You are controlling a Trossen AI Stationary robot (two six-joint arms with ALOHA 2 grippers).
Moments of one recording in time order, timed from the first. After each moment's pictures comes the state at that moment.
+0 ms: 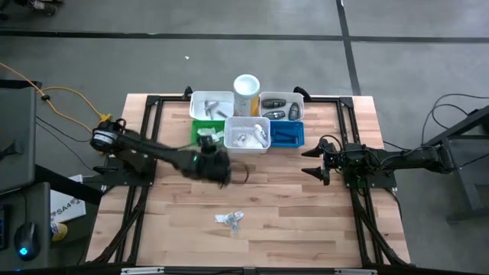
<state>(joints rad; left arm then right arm) -0.19 1.61 1.13 -0.84 -0.81 -0.28 -0.02 0.26 0.01 0.03 0.02 0.34</state>
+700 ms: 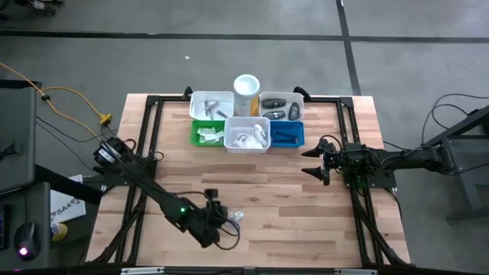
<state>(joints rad) -0.66 1.75 1.13 -0.42 -0.63 -0.51 -0.02 0.26 0.01 0.03 0.02 0.34</state>
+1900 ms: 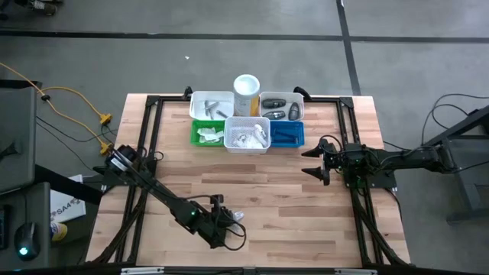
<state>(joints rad) -0.63 1.89 1.13 -0.28 -0.48 -0.57 -0.02 0.26 0.01 0.03 0.02 0.34</state>
